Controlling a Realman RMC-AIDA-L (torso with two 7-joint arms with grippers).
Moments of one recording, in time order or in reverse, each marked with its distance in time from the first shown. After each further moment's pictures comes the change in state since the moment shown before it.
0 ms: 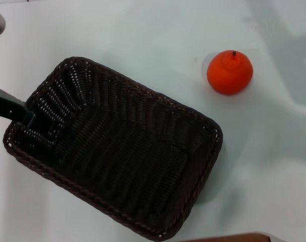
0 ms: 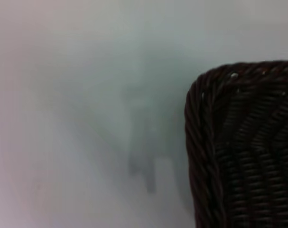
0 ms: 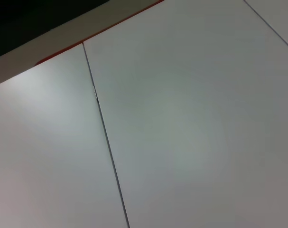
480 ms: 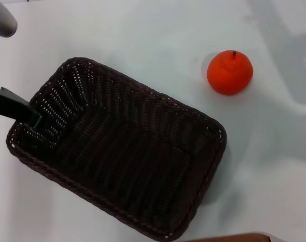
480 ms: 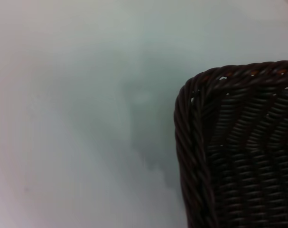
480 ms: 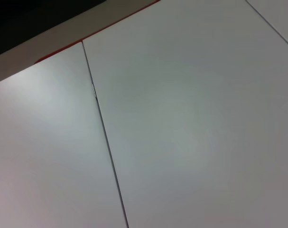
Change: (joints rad) left arm 0.004 -0.004 0.060 -0.031 0.012 -0.003 -0.033; right arm 0.003 -0.002 0.000 -0.006 0.000 -0.011 0.001
